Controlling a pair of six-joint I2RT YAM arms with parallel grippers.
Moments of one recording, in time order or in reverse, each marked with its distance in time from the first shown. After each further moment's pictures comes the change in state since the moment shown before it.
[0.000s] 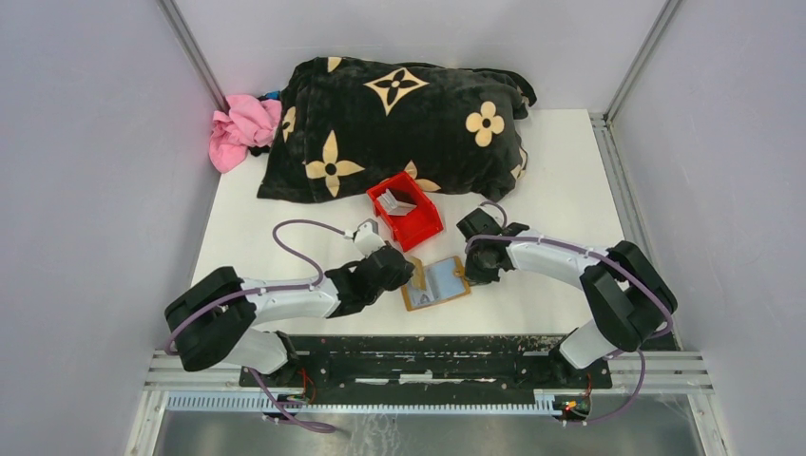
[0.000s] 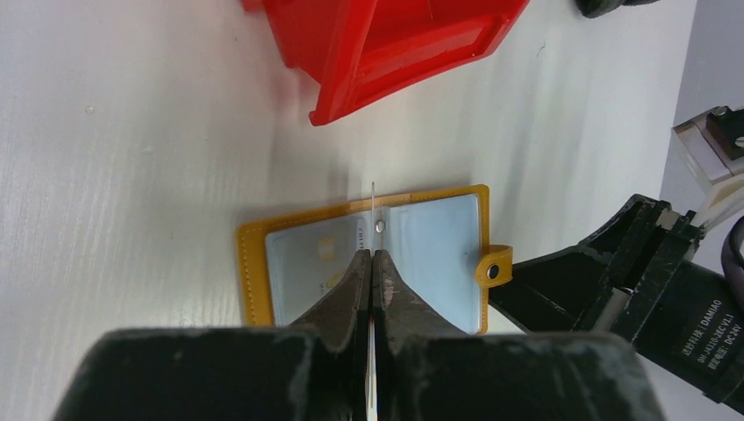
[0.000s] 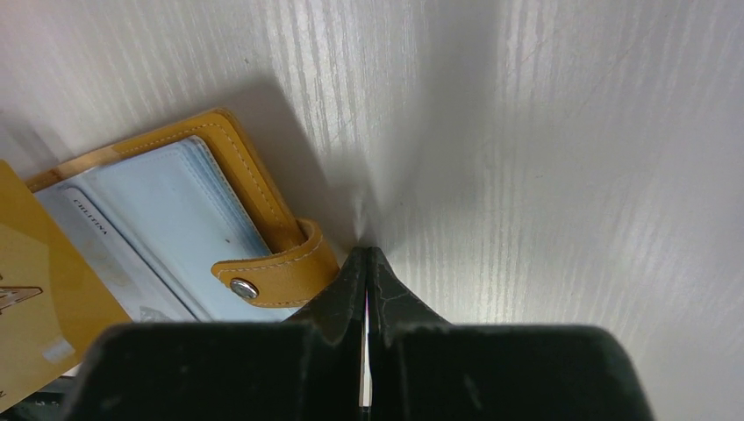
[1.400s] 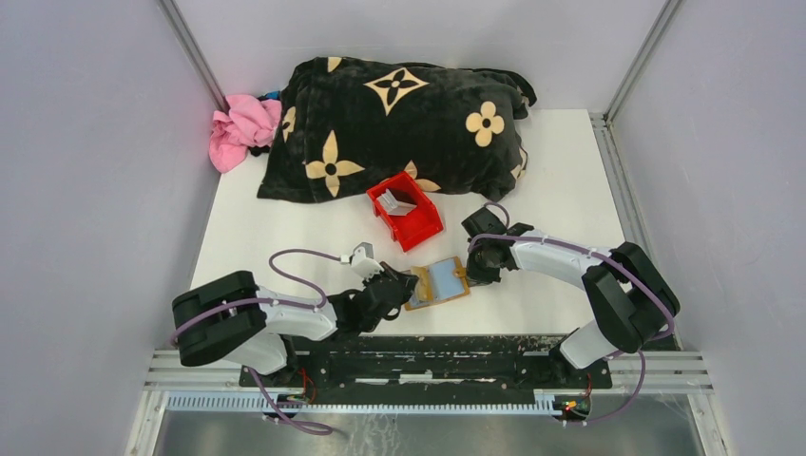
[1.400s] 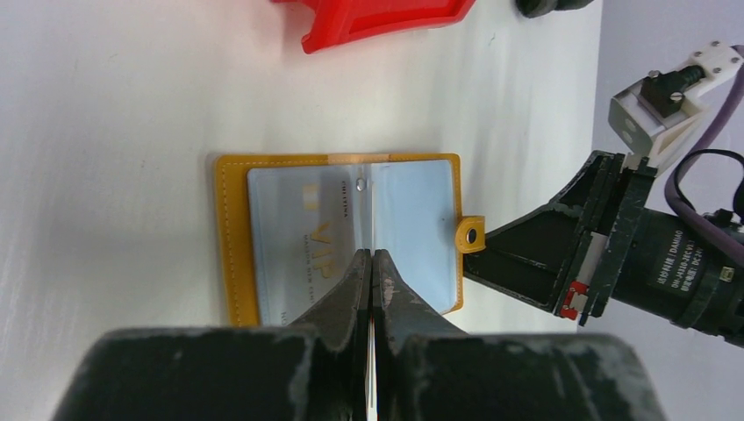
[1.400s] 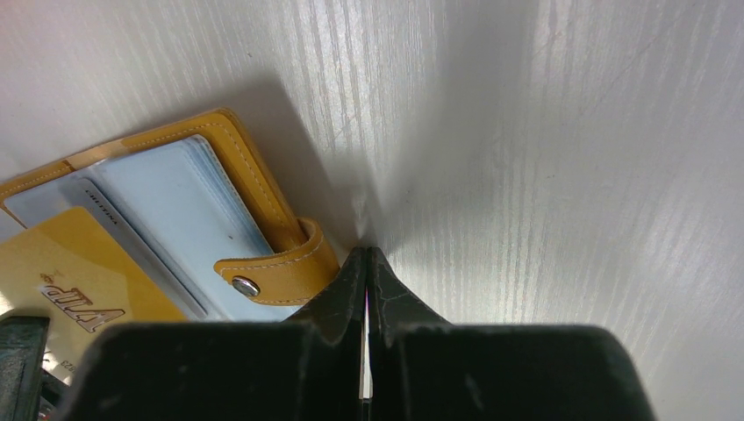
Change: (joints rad) left arm -0.168 0.019 -0.190 0.330 -0.181 -0.135; right arm -0.030 -0.014 -0.026 0.029 -0.058 -0.002
